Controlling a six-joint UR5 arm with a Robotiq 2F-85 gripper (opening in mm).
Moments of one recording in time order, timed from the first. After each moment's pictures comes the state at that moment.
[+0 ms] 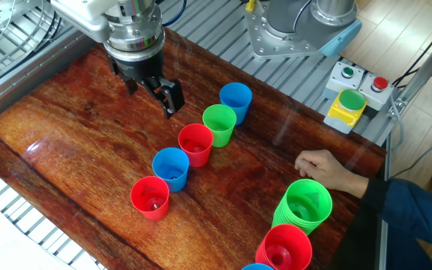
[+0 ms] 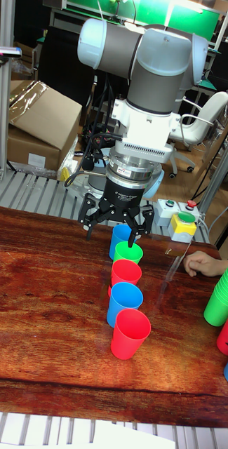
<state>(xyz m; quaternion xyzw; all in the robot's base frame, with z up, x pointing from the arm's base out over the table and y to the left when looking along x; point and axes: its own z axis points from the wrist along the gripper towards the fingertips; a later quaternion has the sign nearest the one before) 0.544 0.002 0.190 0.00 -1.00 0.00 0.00</state>
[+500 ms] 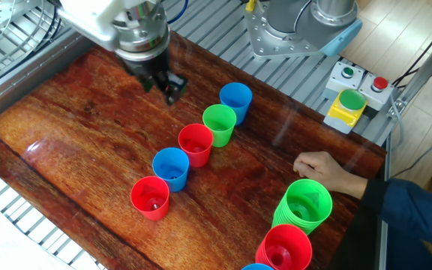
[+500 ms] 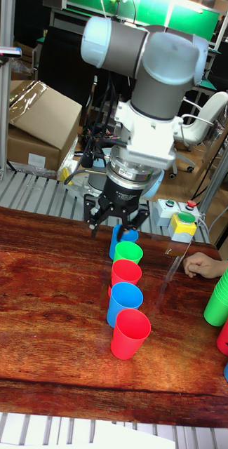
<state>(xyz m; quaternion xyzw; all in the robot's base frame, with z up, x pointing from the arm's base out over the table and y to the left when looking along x) 0.504 -0.008 0.190 0.05 -1.00 0.03 0.08</state>
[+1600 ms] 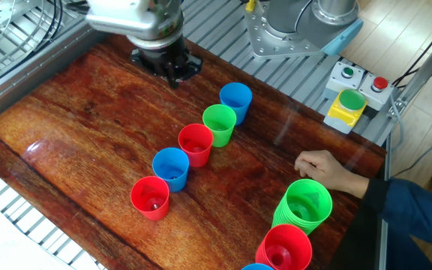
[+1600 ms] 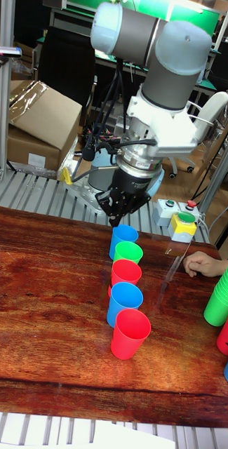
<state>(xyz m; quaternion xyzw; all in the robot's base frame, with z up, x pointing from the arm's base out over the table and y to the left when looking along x) 0.481 0.010 0.209 0.24 -0.97 0.00 0.09</state>
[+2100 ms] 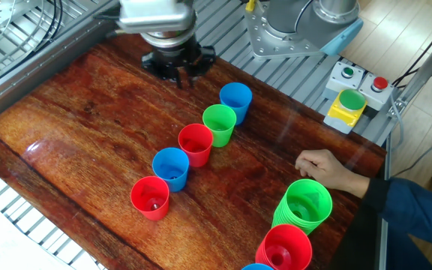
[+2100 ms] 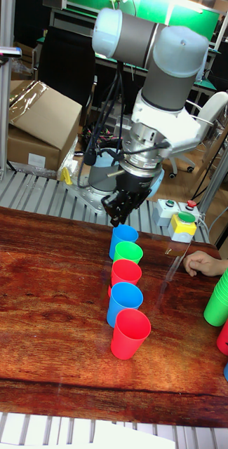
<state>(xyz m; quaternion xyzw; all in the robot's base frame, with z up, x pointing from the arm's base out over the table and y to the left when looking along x) 0.461 0.027 0.198 0.39 -0.92 -0.03 0.07</state>
